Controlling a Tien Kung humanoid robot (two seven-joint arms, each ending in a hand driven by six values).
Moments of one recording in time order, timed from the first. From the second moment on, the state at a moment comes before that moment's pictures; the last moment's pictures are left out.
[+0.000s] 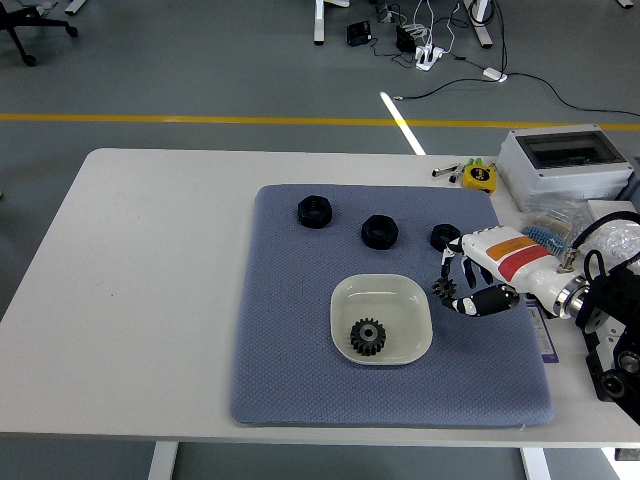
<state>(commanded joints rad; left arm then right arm) -0.09 0.13 -0.35 -0.20 0.58 0.23 0.10 0.44 -0.50 0.90 1.52 -2.05 0.08 0.02</state>
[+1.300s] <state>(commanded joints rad) -0.10 0.14 -0.34 -0.20 0.57 0.24 0.10 0.79 -0.37 0.48 1.34 -1.86 0.21 0.00</state>
